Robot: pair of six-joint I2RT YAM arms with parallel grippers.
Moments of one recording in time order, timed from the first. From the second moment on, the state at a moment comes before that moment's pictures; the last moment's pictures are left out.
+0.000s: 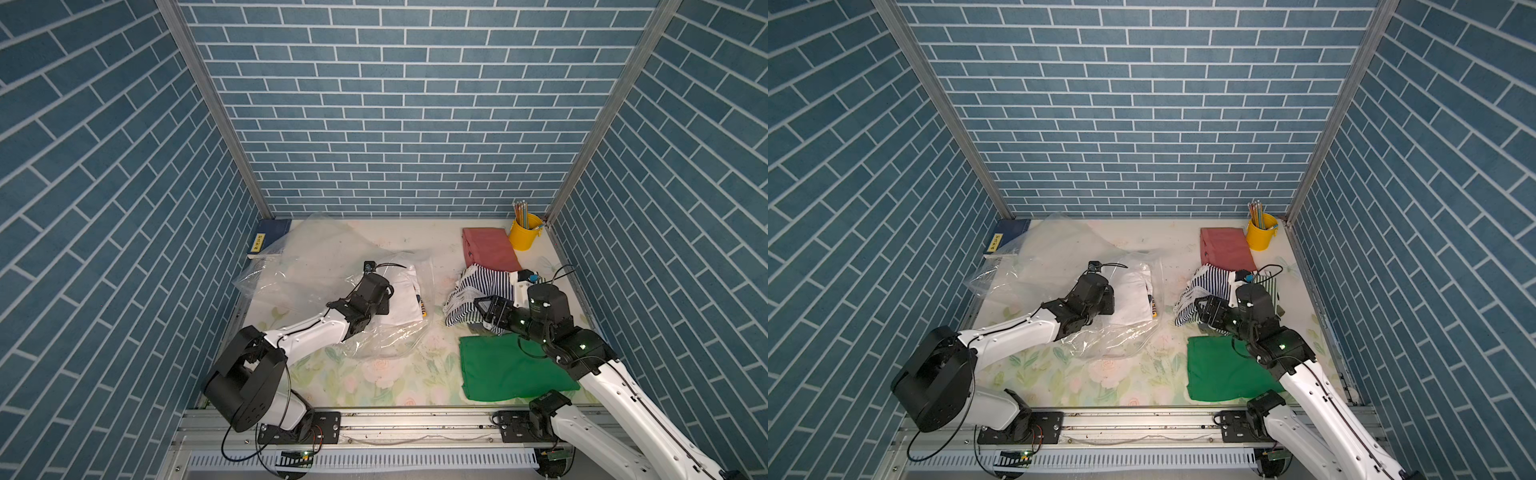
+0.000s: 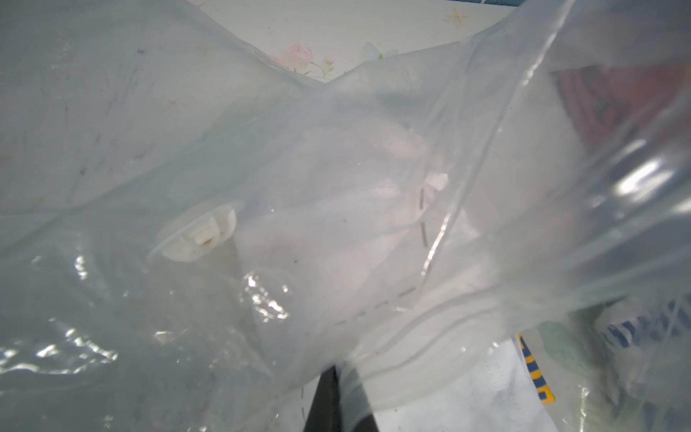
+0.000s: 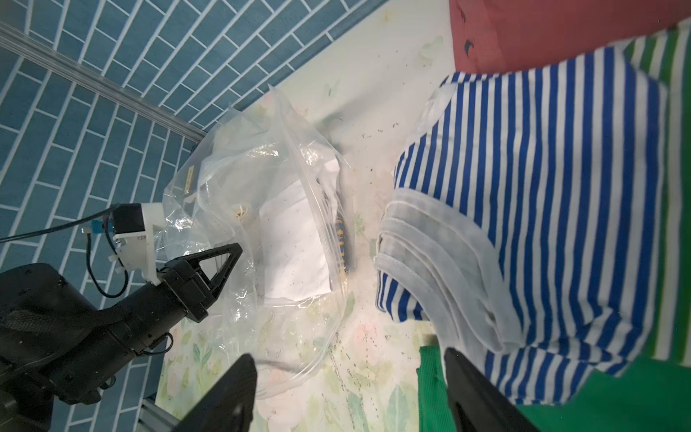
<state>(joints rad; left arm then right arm) -0.65 1.45 0.77 -0.09 -0.30 -0.48 0.49 0.75 0.76 -0.63 -0.10 0.66</state>
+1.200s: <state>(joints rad) -0.65 1.45 0.77 -0.09 -0.30 -0.48 0.12 1.07 0.51 -0.16 -0.24 0.54</state>
